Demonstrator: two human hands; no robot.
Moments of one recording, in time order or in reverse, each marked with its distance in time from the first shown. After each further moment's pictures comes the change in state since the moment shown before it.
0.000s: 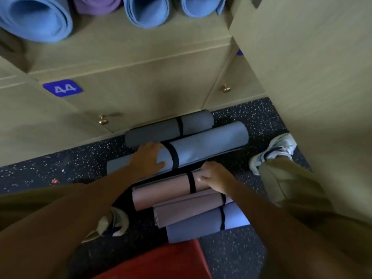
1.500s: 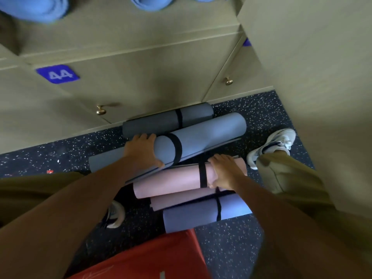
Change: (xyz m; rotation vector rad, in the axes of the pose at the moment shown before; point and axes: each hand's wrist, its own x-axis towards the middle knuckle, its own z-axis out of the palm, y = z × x) left_hand -0.008 0.007 -0.014 0.257 0.038 -0.109; right_hand -0.001 0.028 -0.004 -0.505 0.028 -0.106
